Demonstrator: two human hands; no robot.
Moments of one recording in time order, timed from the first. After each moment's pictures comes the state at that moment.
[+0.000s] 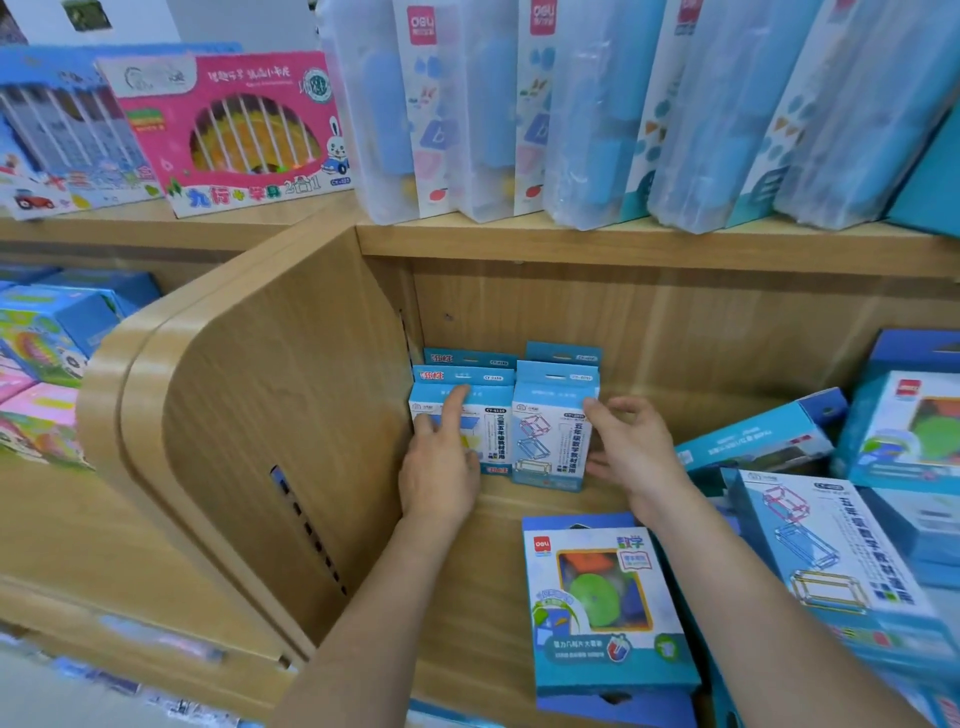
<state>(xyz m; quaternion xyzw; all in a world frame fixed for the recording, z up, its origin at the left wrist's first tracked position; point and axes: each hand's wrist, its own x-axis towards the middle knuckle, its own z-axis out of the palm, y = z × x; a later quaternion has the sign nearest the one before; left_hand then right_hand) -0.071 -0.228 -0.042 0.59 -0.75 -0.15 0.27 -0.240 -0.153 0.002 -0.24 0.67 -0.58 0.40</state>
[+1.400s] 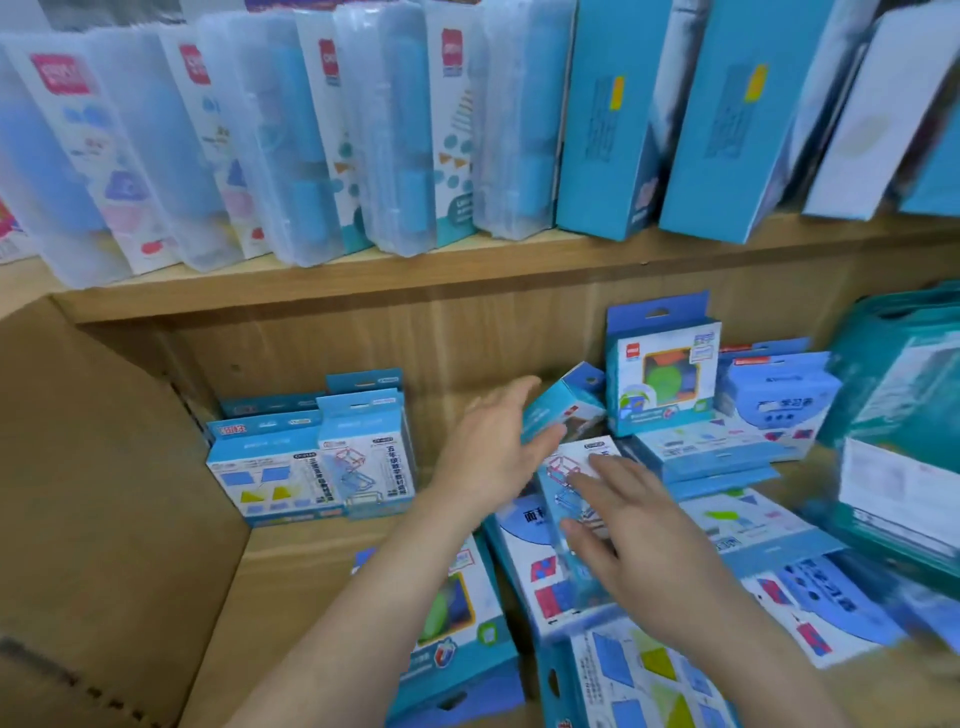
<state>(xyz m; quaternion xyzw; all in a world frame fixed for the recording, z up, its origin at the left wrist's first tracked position) -0.238 -0.133 0.027 0.26 -0.92 -0.21 0.22 -0.300 0.031 0.016 -0.53 0.84 -0.15 0.02</state>
